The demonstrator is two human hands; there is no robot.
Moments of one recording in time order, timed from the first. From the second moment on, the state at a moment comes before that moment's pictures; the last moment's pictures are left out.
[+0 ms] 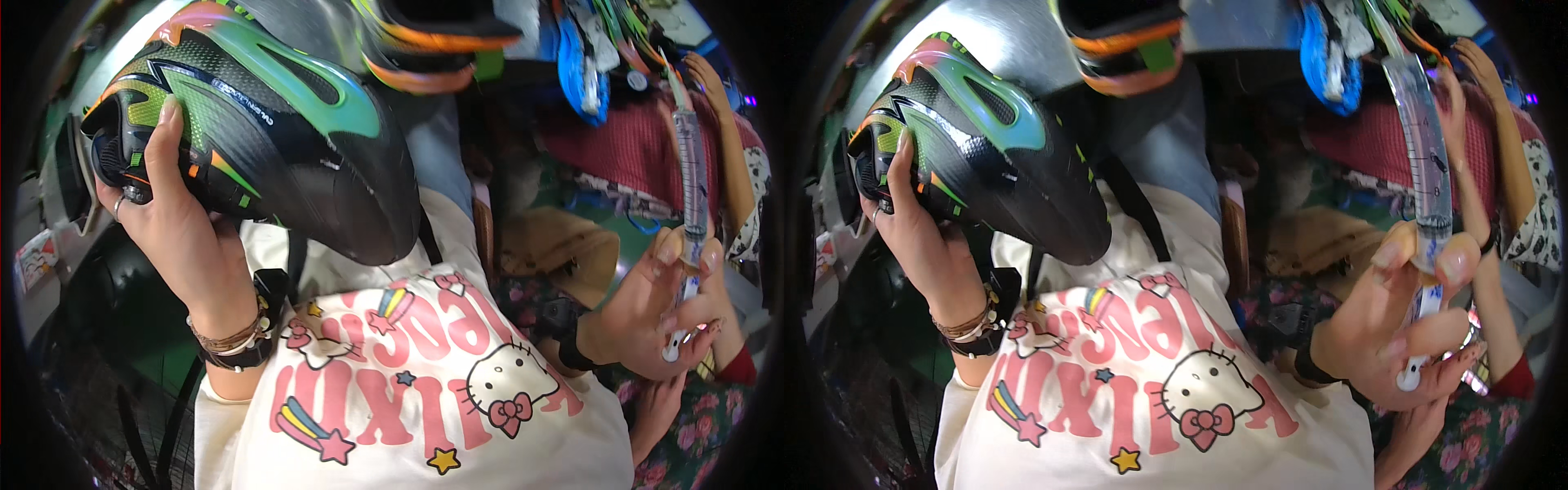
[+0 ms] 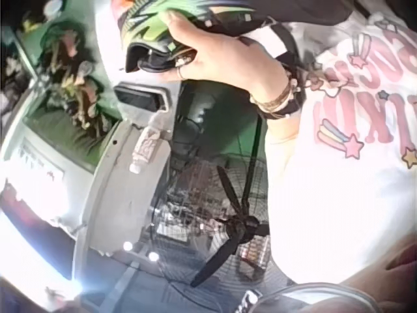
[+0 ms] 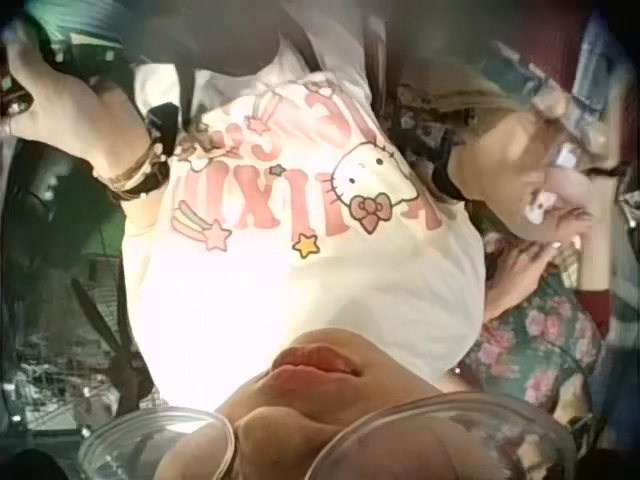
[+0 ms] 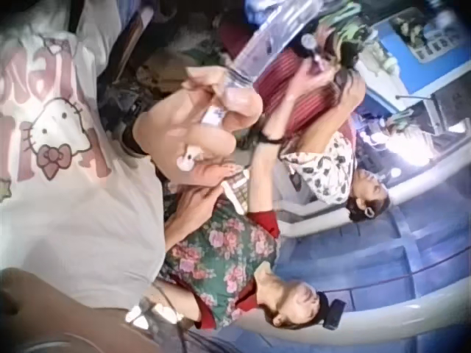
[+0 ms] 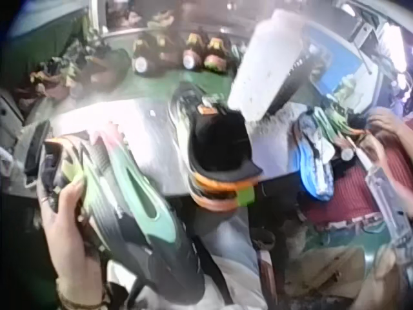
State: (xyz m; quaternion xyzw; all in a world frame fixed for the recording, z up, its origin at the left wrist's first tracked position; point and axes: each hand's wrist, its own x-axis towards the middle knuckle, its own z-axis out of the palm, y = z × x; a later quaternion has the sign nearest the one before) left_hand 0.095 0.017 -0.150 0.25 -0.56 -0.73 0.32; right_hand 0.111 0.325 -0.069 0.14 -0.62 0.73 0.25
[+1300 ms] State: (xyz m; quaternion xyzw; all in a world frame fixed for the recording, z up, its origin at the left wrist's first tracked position) left_hand 0.077 -0.116 -0.100 -0.16 -0.96 0.04 0.23; right_hand -0.035 0.354 -0.101 0.19 -0.98 0.05 0.08
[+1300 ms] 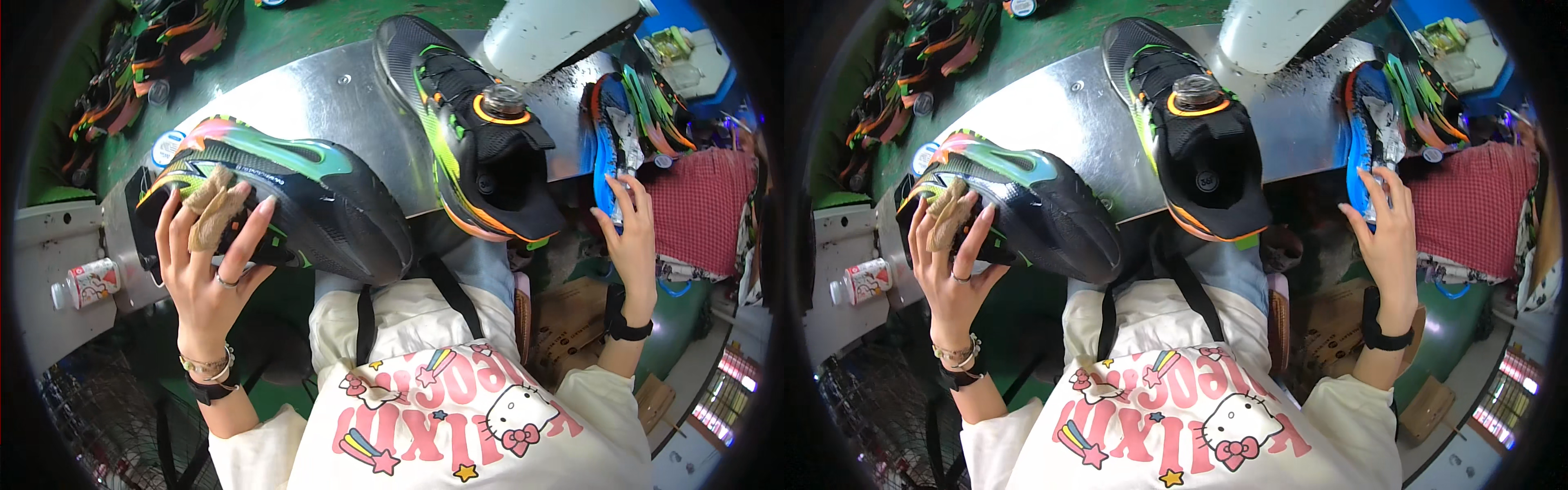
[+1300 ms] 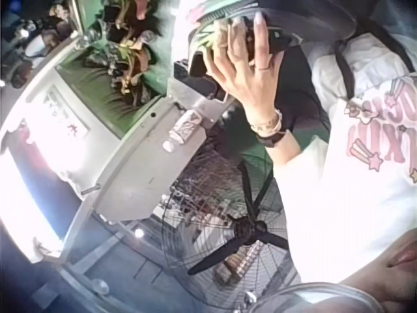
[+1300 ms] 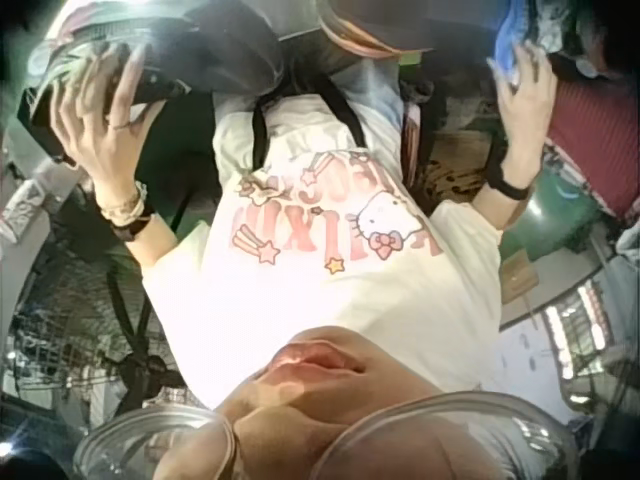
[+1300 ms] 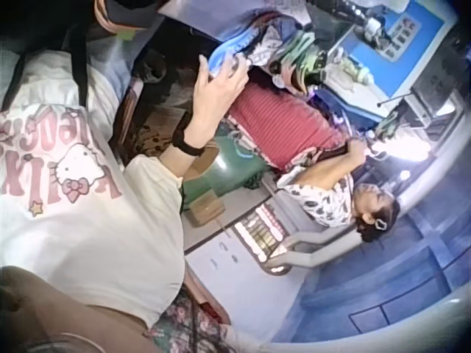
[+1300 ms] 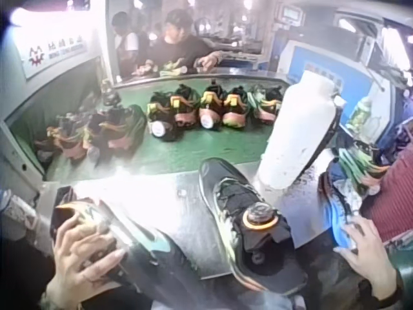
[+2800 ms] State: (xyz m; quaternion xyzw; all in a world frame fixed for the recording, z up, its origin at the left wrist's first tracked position) left_hand 0.059 -0.090 -0.114 -0.15 -0.94 0.11 0.27; right_hand 0.026 0.191 -0.063 0.38 -0.68 0.62 -0.08
